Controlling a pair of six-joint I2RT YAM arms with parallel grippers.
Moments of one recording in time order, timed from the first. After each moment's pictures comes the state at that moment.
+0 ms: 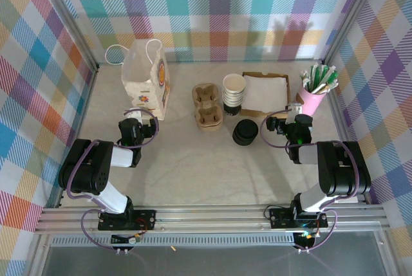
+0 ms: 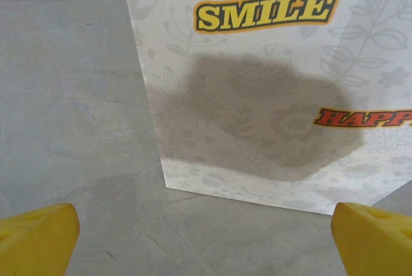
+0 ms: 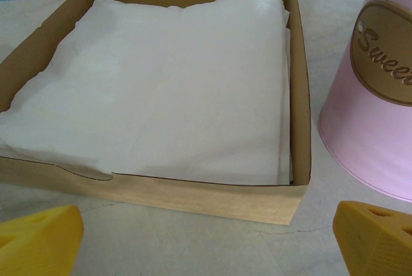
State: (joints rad) left arm -0.09 1.59 0.39 0.78 -0.18 -0.11; right arm 0.01 1.54 0.40 0.74 -0.10 0.04
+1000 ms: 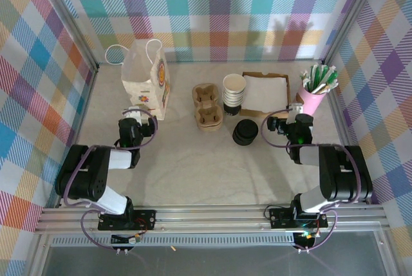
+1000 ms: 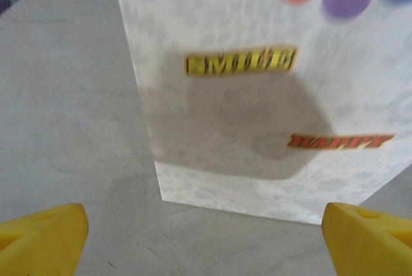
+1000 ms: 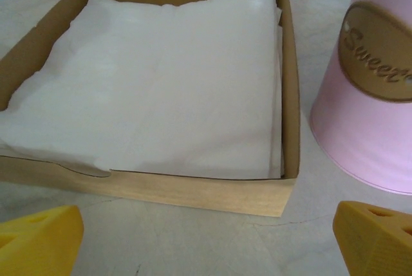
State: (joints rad) left arm -0.09 1.50 0.38 0.75 -0.16 -0.10; right arm 0.01 1.47 0.41 0.64 -0.08 0.05
